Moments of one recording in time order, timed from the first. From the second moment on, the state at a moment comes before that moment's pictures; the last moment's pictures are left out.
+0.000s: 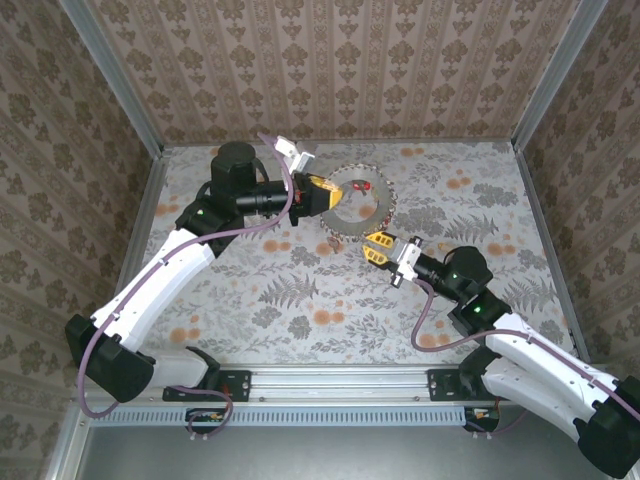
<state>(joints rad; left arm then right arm) -0.63 1.30 1.31 -0.22 0.81 -0.21 0.60 0.79 0.46 0.45 -0.37 -0.46</state>
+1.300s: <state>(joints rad) -0.63 1.30 1.31 -0.21 0.79 -0.21 0.60 0.79 0.44 0.48 -0.32 -0.48</state>
